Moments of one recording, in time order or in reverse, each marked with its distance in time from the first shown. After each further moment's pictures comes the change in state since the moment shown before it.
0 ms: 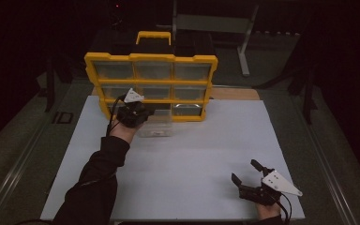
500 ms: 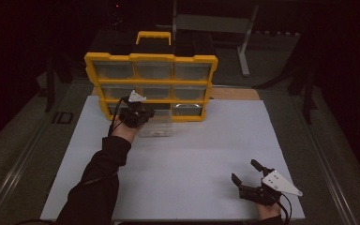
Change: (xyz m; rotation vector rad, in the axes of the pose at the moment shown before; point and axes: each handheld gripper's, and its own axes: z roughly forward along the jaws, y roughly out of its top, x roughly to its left) left arm 0.005 -0.006 0.018 0.104 0.023 -0.033; right arm 0.000 0.000 0.000 -0.001 0.001 0.000
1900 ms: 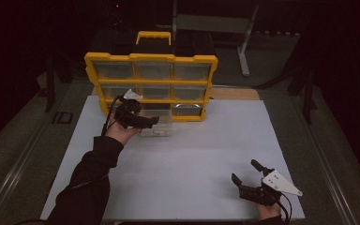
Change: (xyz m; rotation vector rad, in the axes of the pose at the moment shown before) left arm -0.004 0.006 -0.030 0.025 -0.037 -0.010; right arm 0.000 0.000 0.000 0.005 -0.001 0.002
